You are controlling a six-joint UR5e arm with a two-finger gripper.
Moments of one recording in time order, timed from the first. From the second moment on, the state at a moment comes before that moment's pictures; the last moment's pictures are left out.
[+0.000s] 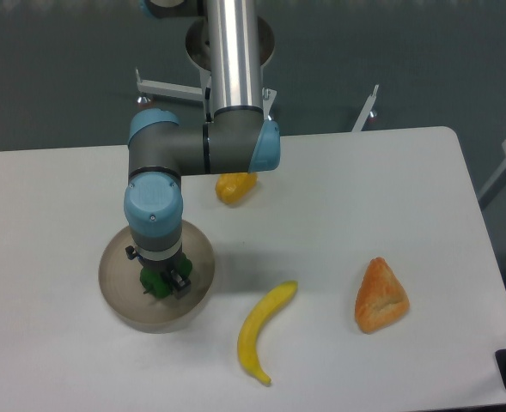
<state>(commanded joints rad) 1.90 -2.14 -1.34 -1.23 1.47 0.96</state>
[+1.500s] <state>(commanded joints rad) 2.34 -1.99 -1.40 -1.29 1.60 1.51</state>
